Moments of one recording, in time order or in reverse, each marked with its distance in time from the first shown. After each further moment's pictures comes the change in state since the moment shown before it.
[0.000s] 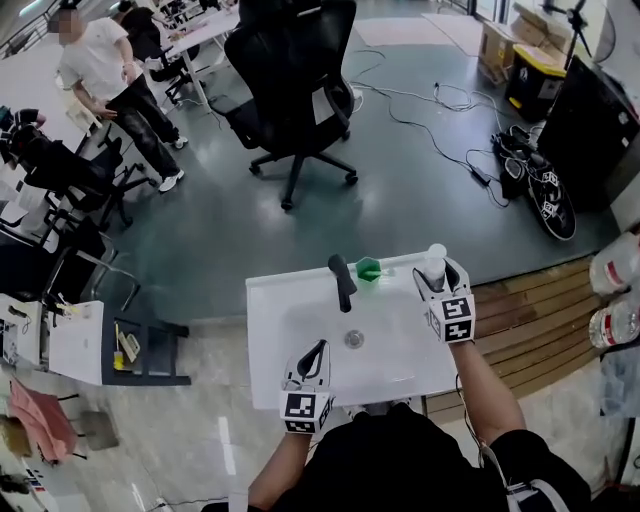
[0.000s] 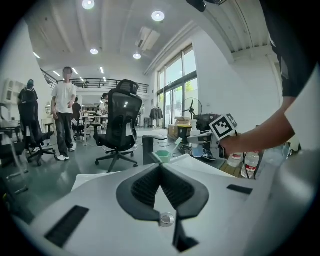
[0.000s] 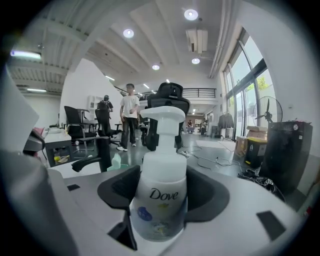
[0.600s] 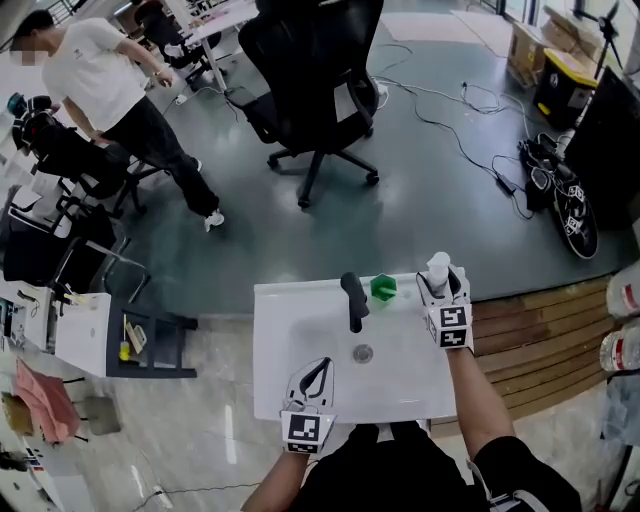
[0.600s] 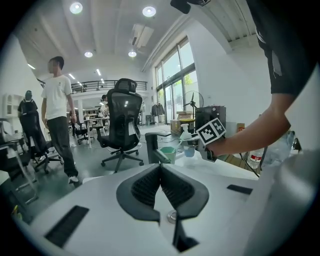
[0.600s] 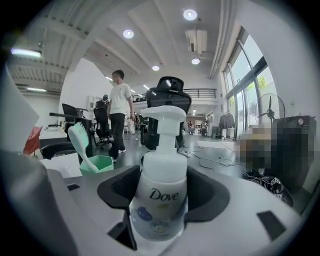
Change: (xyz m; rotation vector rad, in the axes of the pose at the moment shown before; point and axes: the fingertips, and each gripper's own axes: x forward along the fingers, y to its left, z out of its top) left arm 0.023 0.014 -0.002 0.079 0.057 0.054; right arm 0.093 -0.007 -0.030 0.002 -0.019 0.002
